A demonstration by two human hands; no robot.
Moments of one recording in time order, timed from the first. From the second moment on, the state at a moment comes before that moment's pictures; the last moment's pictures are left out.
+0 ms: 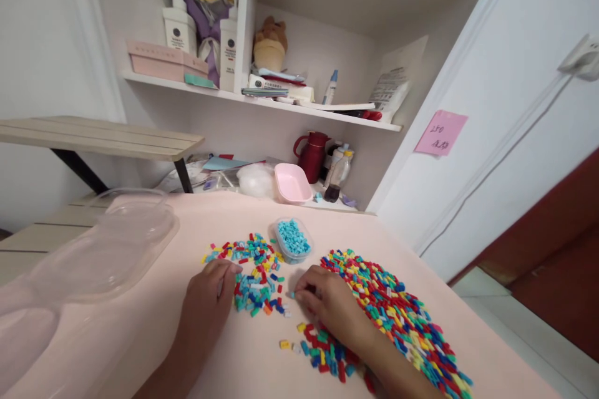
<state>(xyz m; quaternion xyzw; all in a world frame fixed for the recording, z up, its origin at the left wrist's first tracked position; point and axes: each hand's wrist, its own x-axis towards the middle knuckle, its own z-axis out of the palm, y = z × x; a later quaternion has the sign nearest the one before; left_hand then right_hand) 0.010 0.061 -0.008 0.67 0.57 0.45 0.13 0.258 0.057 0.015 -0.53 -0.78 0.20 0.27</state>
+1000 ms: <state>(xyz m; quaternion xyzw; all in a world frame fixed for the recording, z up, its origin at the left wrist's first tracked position) 0.002 0.070 -0.014 0.54 0.64 0.48 0.27 0.258 0.112 0.035 -0.54 -0.66 0.17 0.49</state>
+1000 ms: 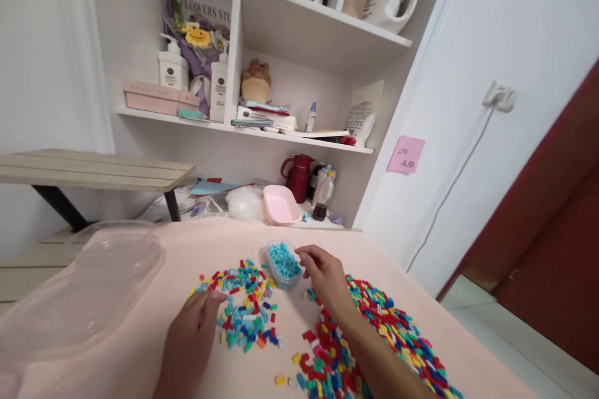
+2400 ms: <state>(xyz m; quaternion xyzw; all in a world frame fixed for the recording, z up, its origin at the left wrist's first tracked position) 0.008 0.056 0.001 0.53 0.66 0.48 0.26 0.227 0.074 0.010 -0.49 -0.83 0.16 0.23</state>
